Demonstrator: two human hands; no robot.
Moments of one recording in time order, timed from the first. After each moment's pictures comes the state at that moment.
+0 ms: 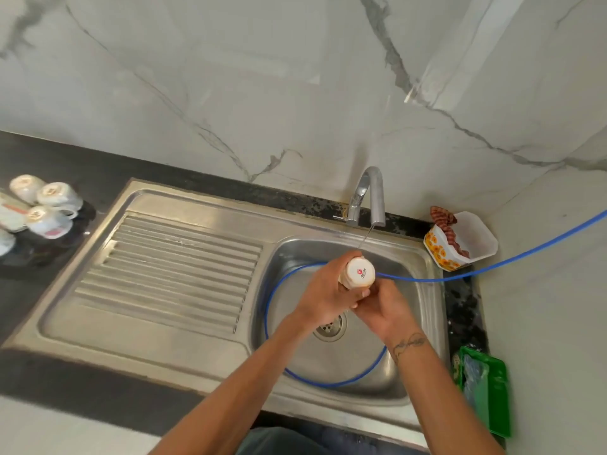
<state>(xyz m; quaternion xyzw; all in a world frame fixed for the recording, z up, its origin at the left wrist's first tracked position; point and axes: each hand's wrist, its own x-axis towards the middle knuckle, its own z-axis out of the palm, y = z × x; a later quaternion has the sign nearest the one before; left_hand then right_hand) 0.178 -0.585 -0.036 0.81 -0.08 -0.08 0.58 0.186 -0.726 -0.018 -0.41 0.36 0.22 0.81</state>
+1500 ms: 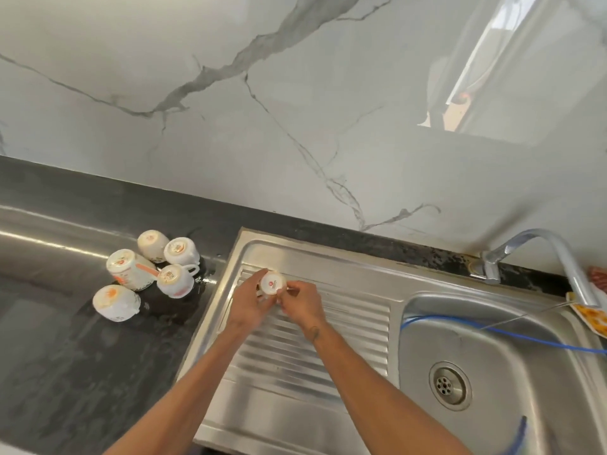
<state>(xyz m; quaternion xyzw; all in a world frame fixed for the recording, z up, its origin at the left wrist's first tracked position) 0.249 -0.124 -0.104 0.86 0.12 -0.01 0.49 0.276 -0.263 -0.091 -0.79 0.12 0.23 0.55</state>
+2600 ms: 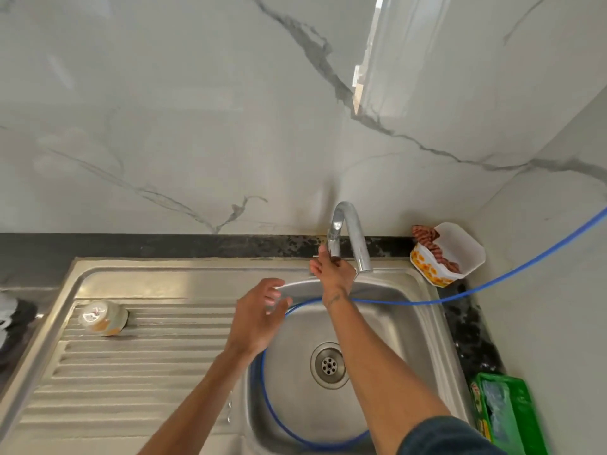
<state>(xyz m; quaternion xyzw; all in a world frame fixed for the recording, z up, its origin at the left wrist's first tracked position) 0.256 -0.484 -0.045 0.88 0.02 -0.06 0.47 0.352 -0.660 -0.116 -0.48 0.37 -0.05 0.80</state>
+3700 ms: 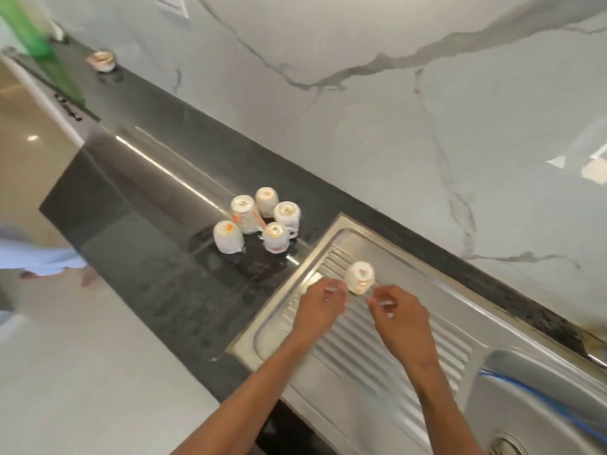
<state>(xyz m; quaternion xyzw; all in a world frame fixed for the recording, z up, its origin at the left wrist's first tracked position) 0.158 -0.128 -0.045 0.70 0.30 0.02 0.65 0.209 -0.281 0.012 -0.92 -0.08 0.15 0.36</state>
